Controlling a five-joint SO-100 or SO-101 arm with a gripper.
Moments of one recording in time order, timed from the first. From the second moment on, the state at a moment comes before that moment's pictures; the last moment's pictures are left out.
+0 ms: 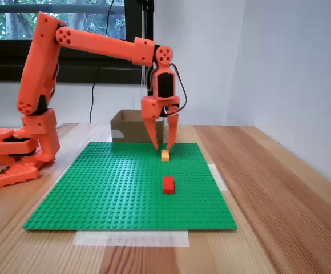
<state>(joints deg) -8.5 66.1 75.0 77.6 13.2</state>
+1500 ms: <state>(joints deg) -8.6 63.2 76.4 73.6 12.0</state>
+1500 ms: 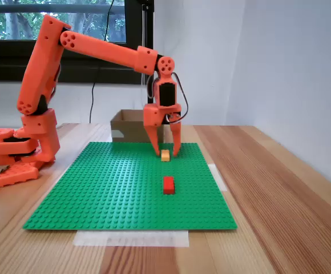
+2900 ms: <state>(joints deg) -9.2 62.0 76.4 72.8 10.7</state>
